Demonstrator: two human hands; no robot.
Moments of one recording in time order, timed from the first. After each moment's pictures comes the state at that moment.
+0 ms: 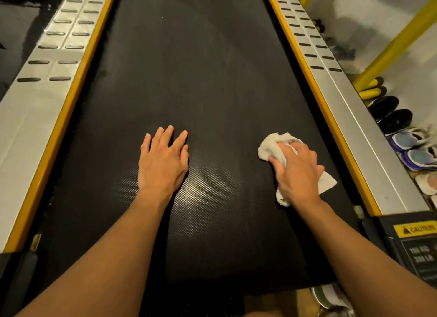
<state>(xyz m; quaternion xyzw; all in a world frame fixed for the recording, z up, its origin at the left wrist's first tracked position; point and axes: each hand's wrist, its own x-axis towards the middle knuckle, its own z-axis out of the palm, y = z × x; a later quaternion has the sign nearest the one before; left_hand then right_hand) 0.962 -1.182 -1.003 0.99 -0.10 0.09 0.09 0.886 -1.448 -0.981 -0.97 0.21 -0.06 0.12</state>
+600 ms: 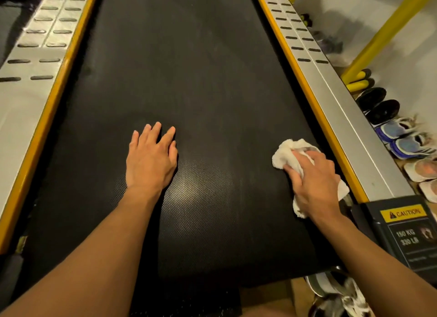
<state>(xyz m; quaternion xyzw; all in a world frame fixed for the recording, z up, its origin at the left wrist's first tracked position) 0.961 -1.183 -1.001 0.98 -0.11 0.08 0.11 0.834 -1.484 -0.976 -0.97 0.22 -0.08 0.12</state>
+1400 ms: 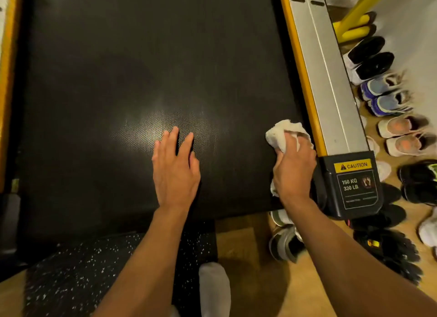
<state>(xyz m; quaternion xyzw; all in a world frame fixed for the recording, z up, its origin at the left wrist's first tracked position) 0.816 -1.248 -0.978 0.97 -0.06 0.00 0.25 0.770 -1.473 -0.966 -0.96 0.27 -0.06 0.07</state>
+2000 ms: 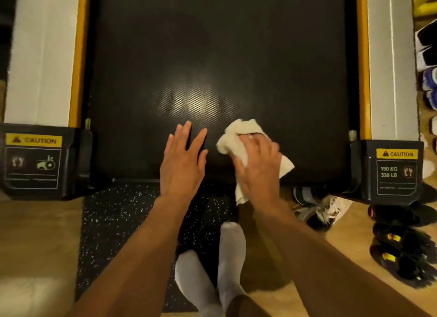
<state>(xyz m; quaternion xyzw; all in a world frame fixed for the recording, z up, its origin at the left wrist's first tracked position) 0.760 -1.166 -0.963 0.97 -0.06 -0.10 0.20 0.735 -1.332 -0.961 -0.98 0.08 -0.01 0.15</state>
